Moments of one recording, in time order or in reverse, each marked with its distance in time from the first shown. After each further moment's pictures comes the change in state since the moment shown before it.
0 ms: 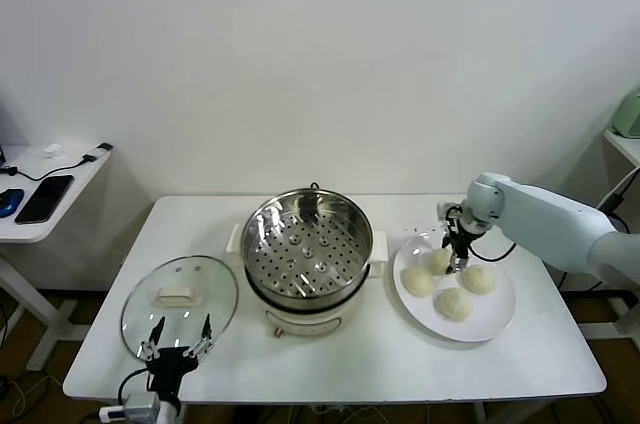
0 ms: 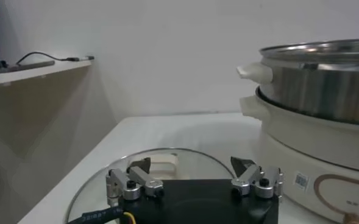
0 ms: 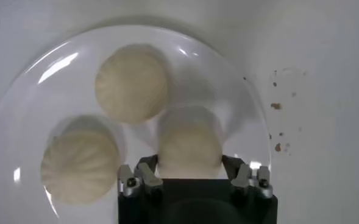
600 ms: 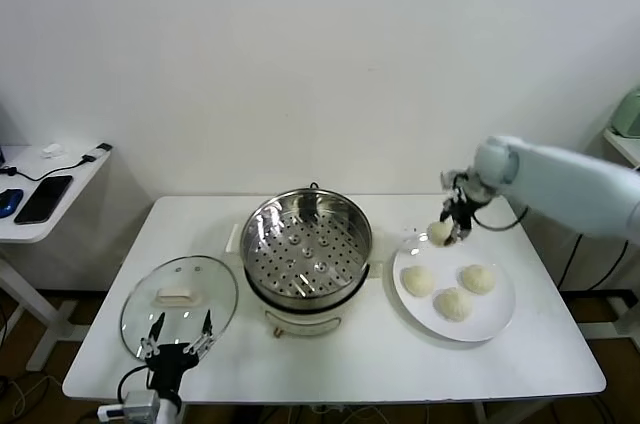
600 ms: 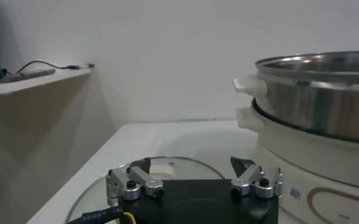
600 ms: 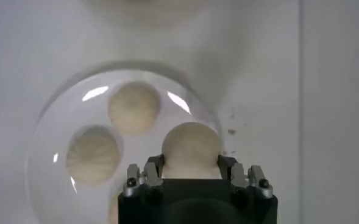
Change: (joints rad) left arm 0.006 -0.006 0.006 -0.048 0.002 0.017 -0.009; right arm 0.516 -0.022 -0.288 0.312 0.206 0.087 -0.082
